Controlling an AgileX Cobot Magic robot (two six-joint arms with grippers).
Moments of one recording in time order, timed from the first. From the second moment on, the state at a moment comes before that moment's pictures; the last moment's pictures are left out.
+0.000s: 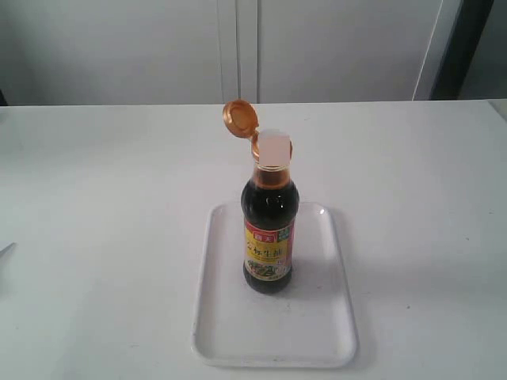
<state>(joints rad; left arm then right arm) -0.06 0.08 -0.39 0.09 0.61 -0.02 0.00 0.33 -0.47 0.14 0.34 -0.26</state>
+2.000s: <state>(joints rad) -0.03 0.00 0.02 -0.09 0.42 0.11 0.00 0.33 -0.47 0.14 0.34 -0.27</state>
